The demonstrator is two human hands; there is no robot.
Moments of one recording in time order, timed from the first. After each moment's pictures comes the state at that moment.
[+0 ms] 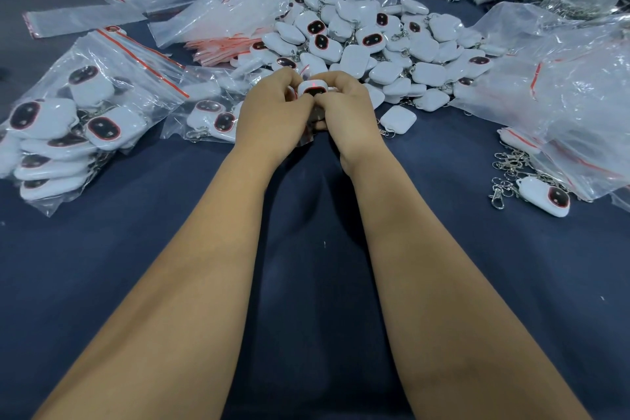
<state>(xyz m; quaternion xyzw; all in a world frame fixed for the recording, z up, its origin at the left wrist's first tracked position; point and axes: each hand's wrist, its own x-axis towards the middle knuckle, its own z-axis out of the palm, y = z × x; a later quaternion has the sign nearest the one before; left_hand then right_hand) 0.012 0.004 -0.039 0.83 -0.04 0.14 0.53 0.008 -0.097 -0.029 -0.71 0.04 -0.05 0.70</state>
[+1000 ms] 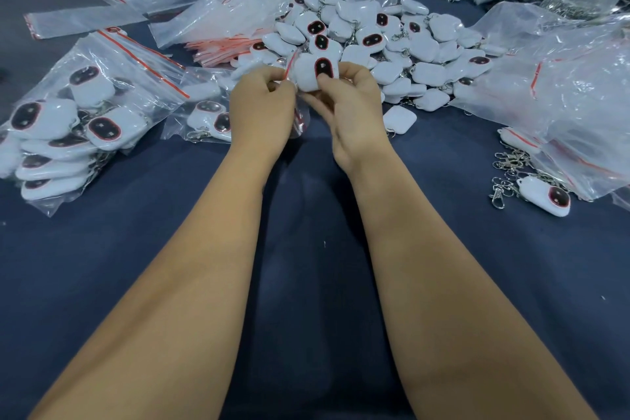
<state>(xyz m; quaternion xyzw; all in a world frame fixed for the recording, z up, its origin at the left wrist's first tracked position) 0.010 0.005 -0.032 0.79 0.02 0.18 0.58 0.007 -0.094 -0.024 -0.53 0.04 -0.09 0.84</state>
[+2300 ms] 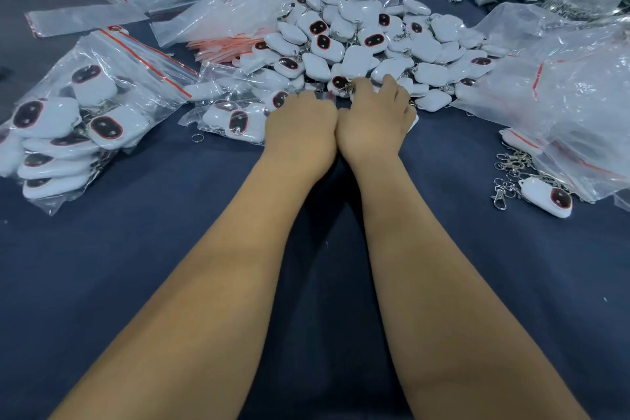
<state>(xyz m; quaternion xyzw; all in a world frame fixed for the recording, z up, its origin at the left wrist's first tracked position) -0.007 -0.027 -0.033 0.98 -0.11 0.16 0.07 0.008 -0.117 -0.037 -0.96 0.12 -0.17 0.20</state>
